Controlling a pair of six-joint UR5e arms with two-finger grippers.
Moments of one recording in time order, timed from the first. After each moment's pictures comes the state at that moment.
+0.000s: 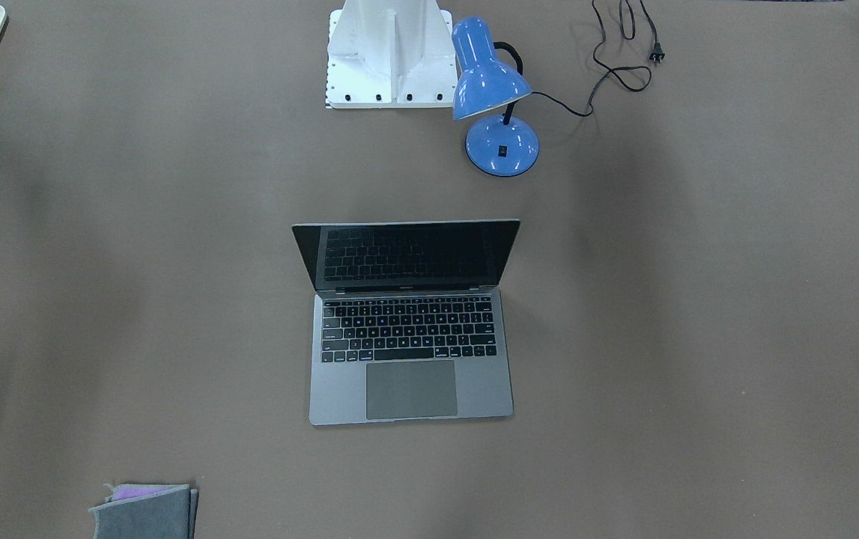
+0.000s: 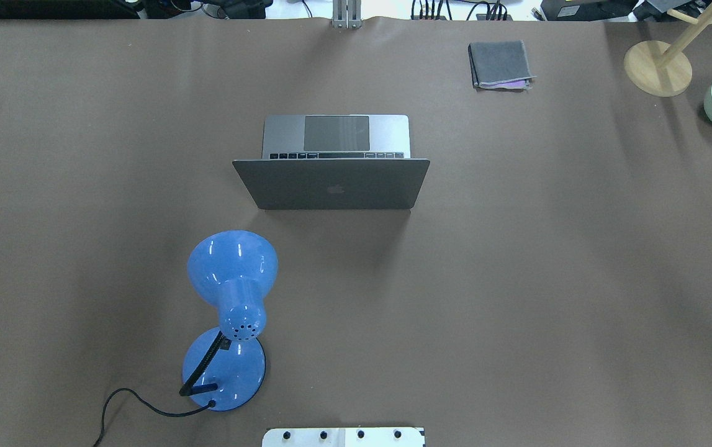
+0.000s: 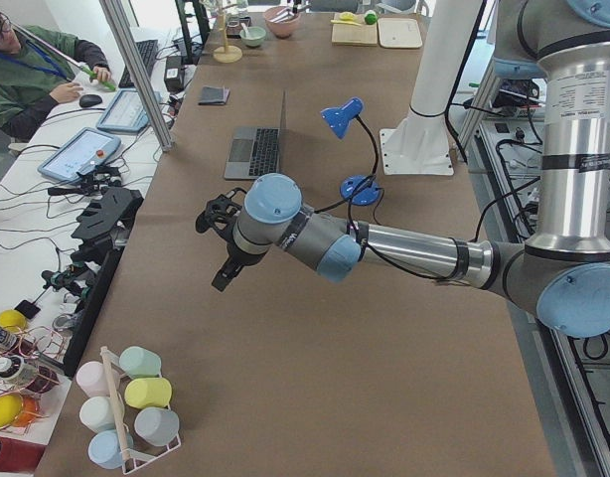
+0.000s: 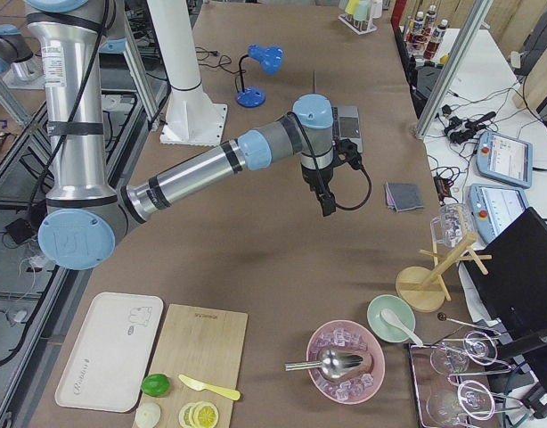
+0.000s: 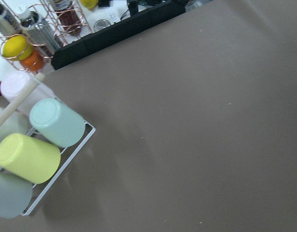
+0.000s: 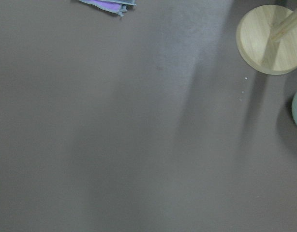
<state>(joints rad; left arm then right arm) -1.56 -1.54 -1.79 -2.03 -2.43 -0.02 1.29 -1.53 2.07 -1.62 2.27 0.21</state>
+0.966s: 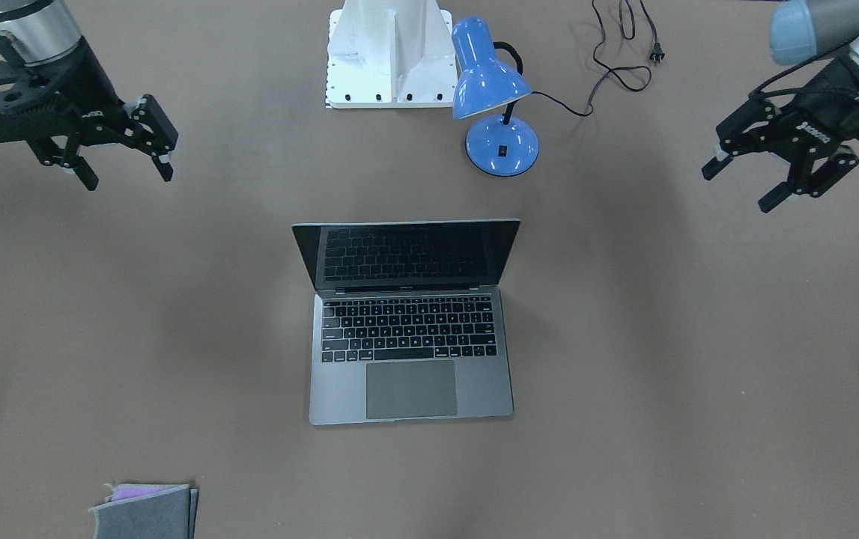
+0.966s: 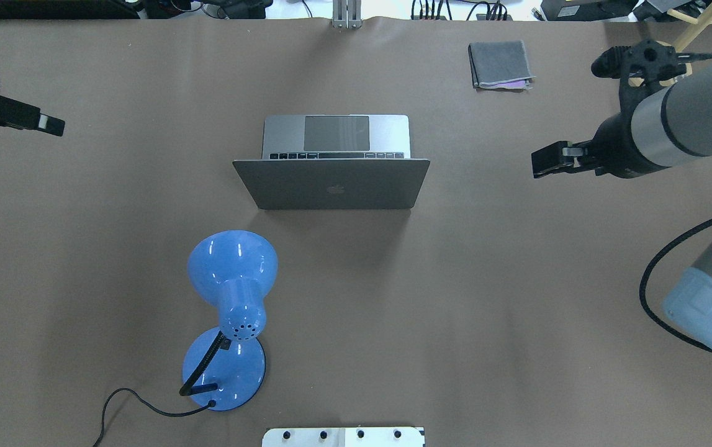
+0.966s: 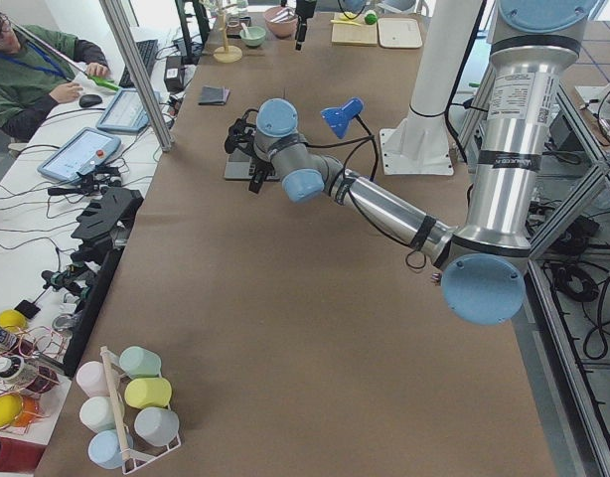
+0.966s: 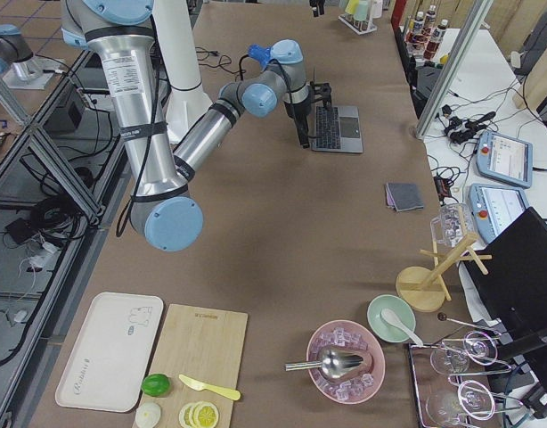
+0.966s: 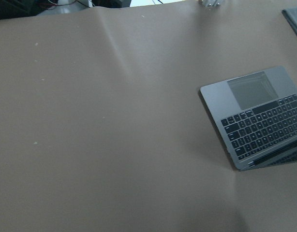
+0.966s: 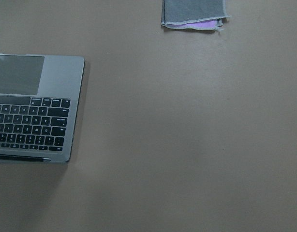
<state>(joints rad) -1.13 -1.71 -1.95 -2.13 -2.38 -0.79 0.81 -1.31 2.20 -1.63 1.93 0.97</state>
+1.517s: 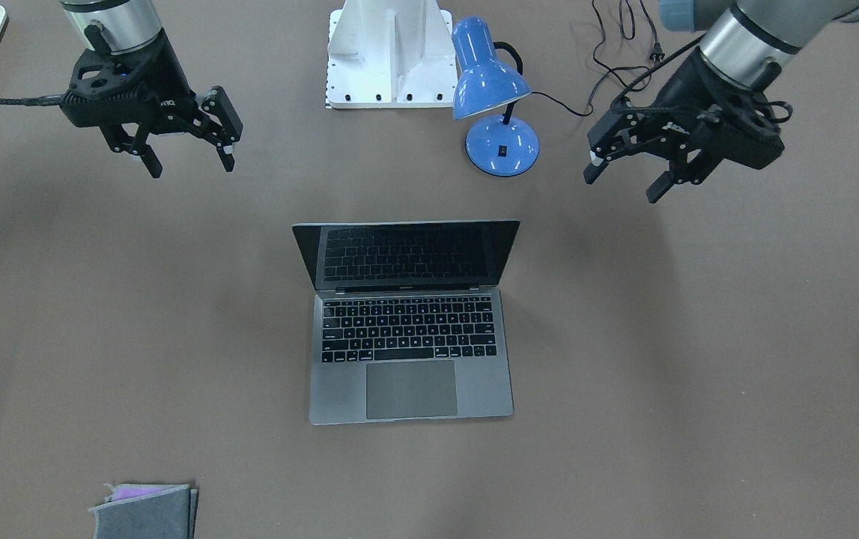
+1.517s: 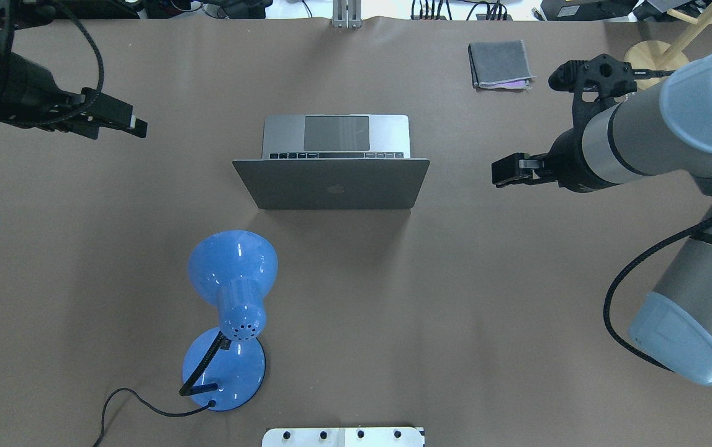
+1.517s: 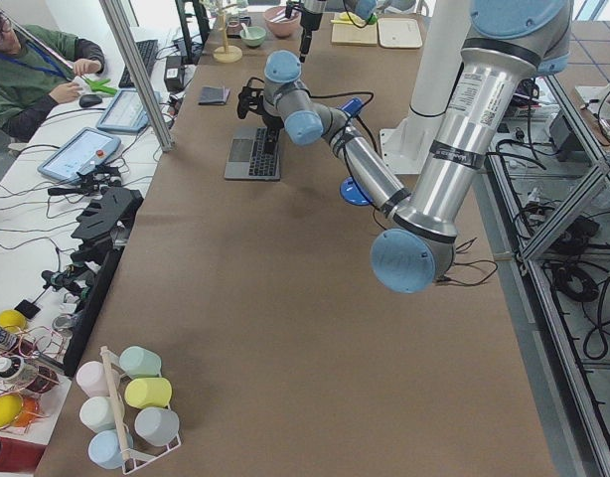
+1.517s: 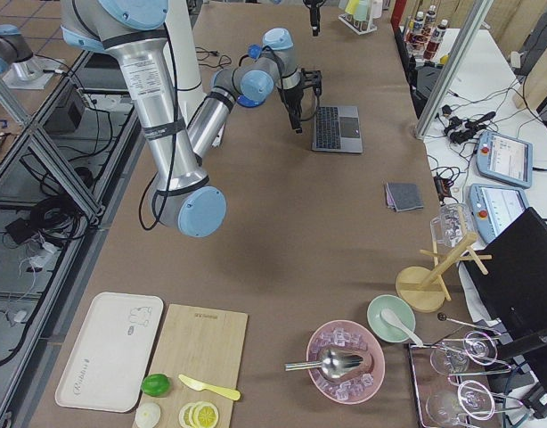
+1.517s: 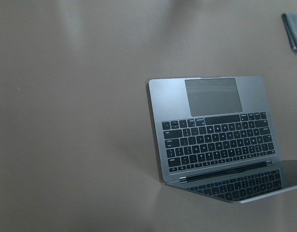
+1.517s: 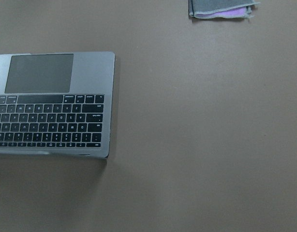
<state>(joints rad) -0.95 -1.97 -2.03 -1.69 -2.20 -0.99 0.70 -1.19 2.20 -1.74 1.84 1.10</state>
